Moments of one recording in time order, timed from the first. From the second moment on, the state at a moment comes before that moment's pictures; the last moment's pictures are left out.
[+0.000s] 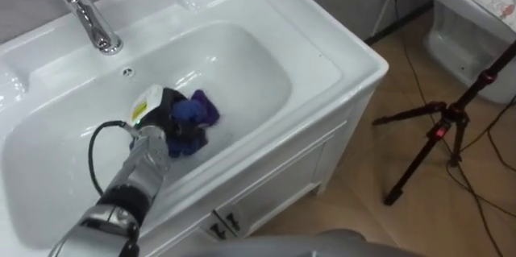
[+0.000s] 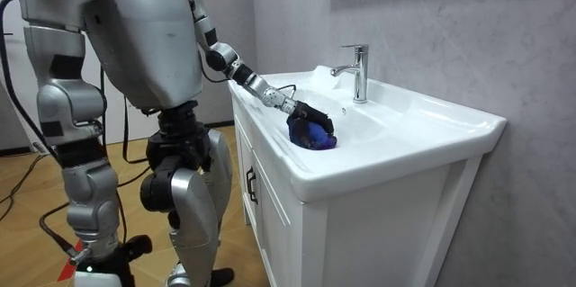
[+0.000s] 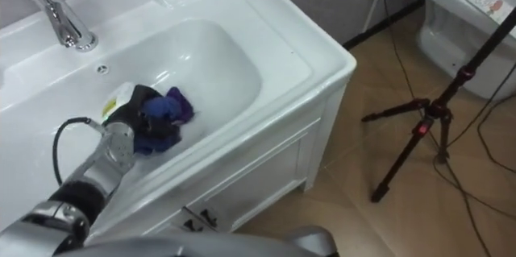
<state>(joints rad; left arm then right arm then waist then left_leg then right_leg) -0.14 0.25 -0.14 0.92 0.64 0.05 0.31 0.16 -0.28 0.01 1.24 -0.14 0.24 0.06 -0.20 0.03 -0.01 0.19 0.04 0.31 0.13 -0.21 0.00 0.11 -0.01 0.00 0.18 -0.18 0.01</state>
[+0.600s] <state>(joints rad) -0.02 0.37 0.00 0.96 0.95 0.08 0.44 0.17 -0.33 -0.17 1.25 -0.17 0.21 0.07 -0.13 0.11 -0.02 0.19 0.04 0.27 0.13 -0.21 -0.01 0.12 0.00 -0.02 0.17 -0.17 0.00</state>
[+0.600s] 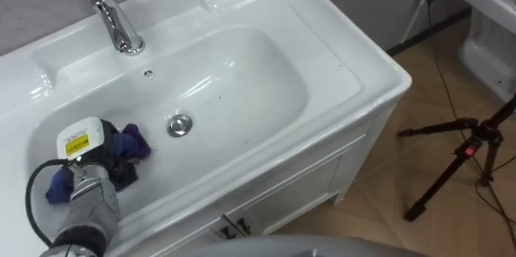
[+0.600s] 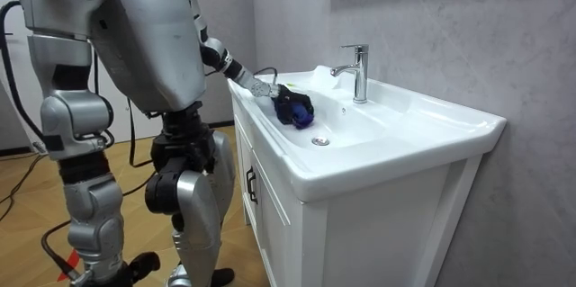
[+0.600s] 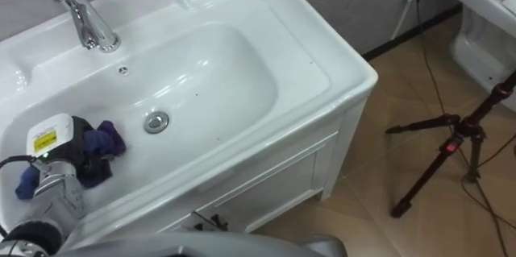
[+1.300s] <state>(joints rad) 0.01 0.42 0.11 0.71 0.94 0.13 0.42 0.12 -0.35 -0.15 1.29 -0.16 0.19 0.01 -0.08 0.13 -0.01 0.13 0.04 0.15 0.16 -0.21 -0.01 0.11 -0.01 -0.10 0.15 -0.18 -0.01</state>
